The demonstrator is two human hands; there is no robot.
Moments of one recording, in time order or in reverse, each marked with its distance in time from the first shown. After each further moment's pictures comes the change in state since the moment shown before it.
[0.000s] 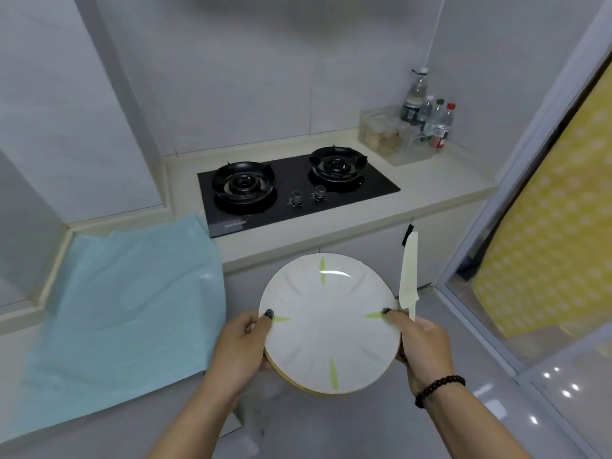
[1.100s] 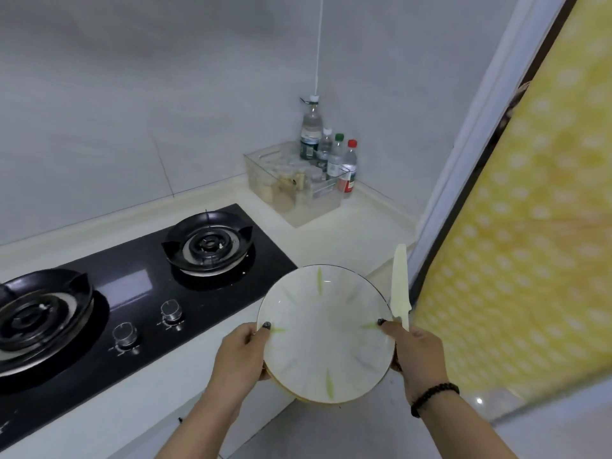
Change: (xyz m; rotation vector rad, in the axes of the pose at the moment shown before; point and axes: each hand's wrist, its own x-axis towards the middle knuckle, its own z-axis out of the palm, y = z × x) left_hand 0.344 0.164 0.347 0.064 -0.226 -0.023; right_hand 0.418 -0.175 -0.089 0.024 0.277 -0.033
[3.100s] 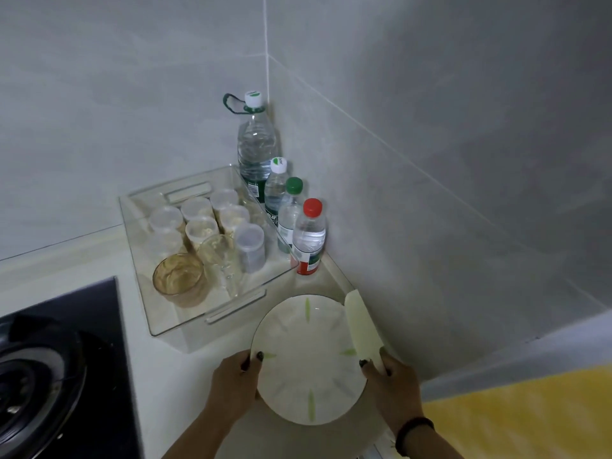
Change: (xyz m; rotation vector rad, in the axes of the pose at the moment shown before) left_hand 0.425 0.089 0.271 0.276 0.063 -0.150; right_hand 0.511 -0.092 0.046 -0.629 -0.178 -0.020
